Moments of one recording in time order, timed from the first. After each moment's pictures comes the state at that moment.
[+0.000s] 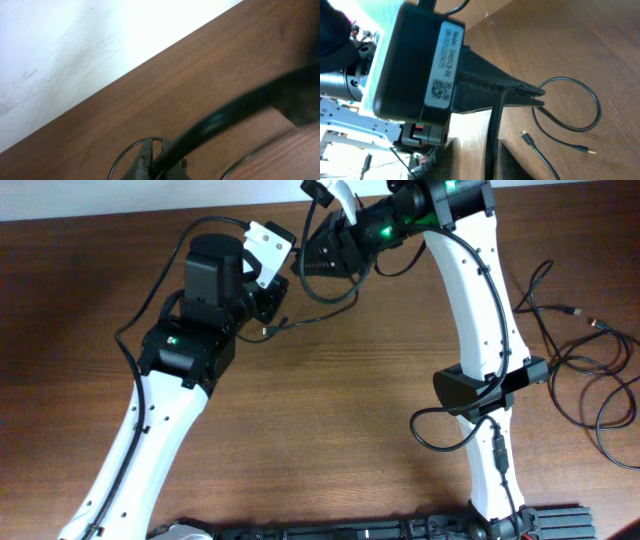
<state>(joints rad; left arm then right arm) -0.36 1.42 1.38 -0.50 -0.01 0.31 0.34 2.36 2.94 -1.69 -1.07 -0.47</state>
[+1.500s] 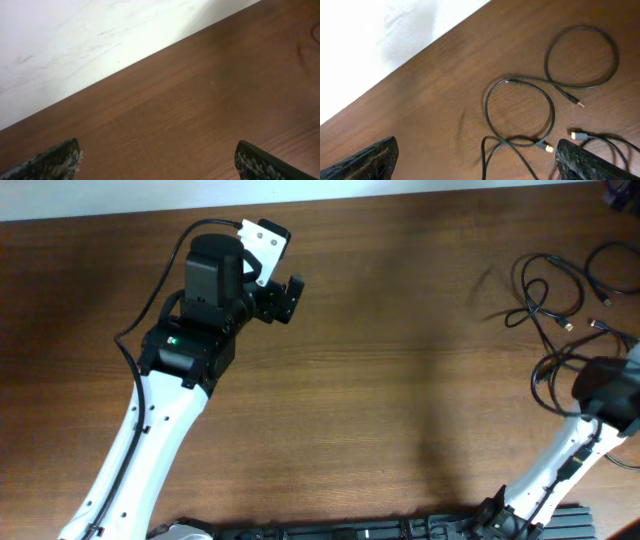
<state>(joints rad) -0.36 1.42 1.38 -0.51 -0.01 0.22 -0.57 2.27 2.76 -1.46 -0.33 0.10</state>
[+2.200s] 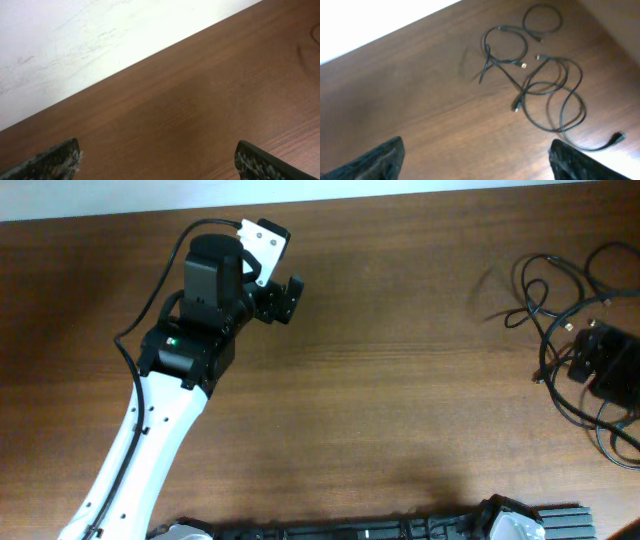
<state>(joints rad) -0.36 1.41 1.38 -0.51 -0.01 0.22 -0.46 1.05 1.75 -1.44 -0.14 0.06</state>
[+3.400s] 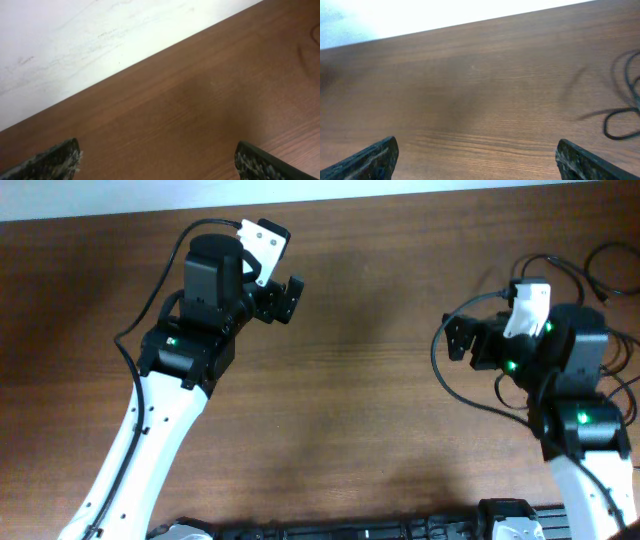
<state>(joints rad) -0.36 1.41 1.38 -0.51 -0.01 0.22 -0.07 0.95 0.90 -0.53 -0.30 0.15</state>
